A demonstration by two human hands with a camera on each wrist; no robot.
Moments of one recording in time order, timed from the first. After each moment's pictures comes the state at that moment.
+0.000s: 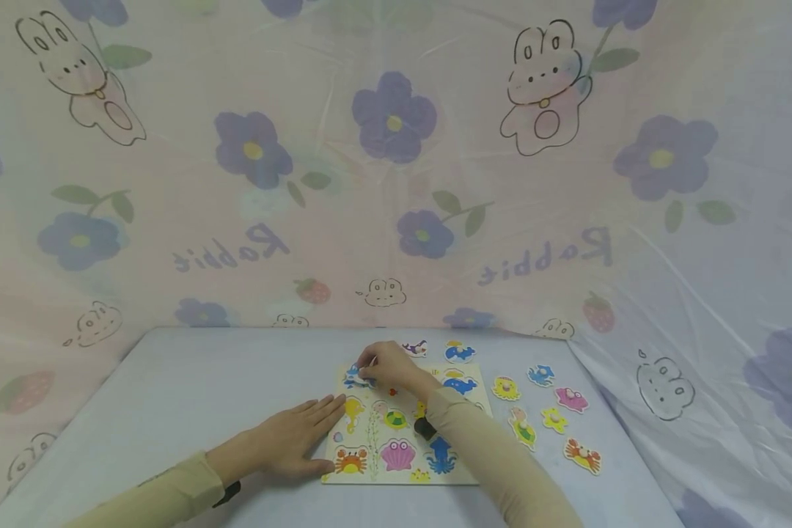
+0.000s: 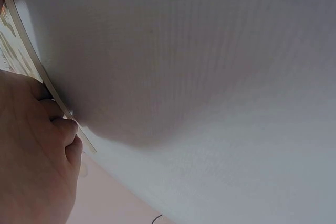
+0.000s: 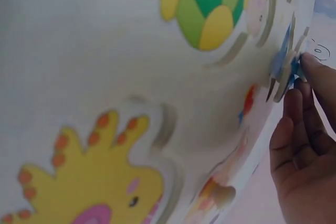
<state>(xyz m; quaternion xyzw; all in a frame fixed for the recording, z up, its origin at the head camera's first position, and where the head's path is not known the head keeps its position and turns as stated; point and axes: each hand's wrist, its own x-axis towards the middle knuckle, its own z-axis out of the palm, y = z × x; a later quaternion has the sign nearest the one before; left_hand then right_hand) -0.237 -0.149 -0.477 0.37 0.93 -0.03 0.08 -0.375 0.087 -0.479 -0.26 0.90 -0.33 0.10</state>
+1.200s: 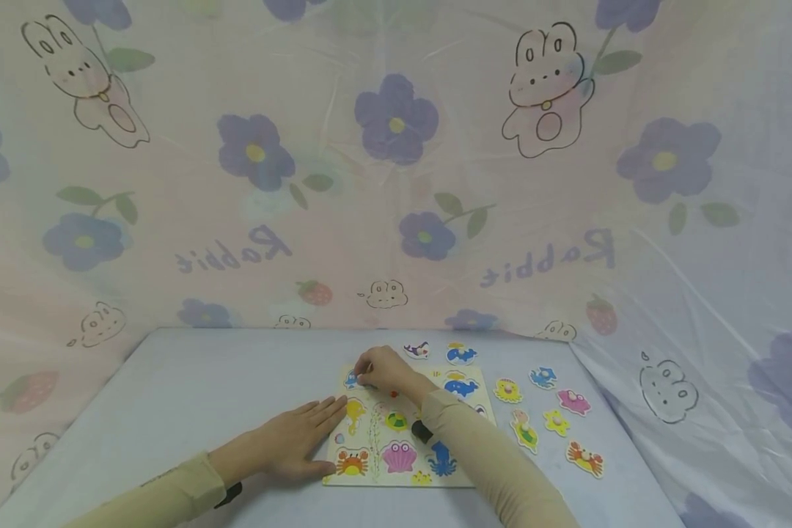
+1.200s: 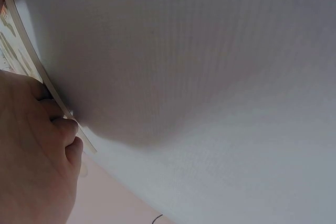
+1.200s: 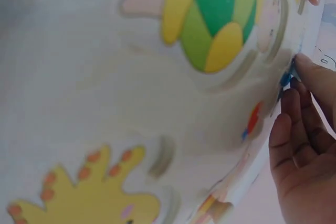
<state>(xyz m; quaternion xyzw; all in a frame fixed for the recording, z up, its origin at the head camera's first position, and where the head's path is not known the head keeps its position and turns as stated) -0.234 -0.148 -0.471 0.39 0.92 -0.03 0.07 -0.371 0.078 -0.480 -0.30 0.90 -0.30 0.09</state>
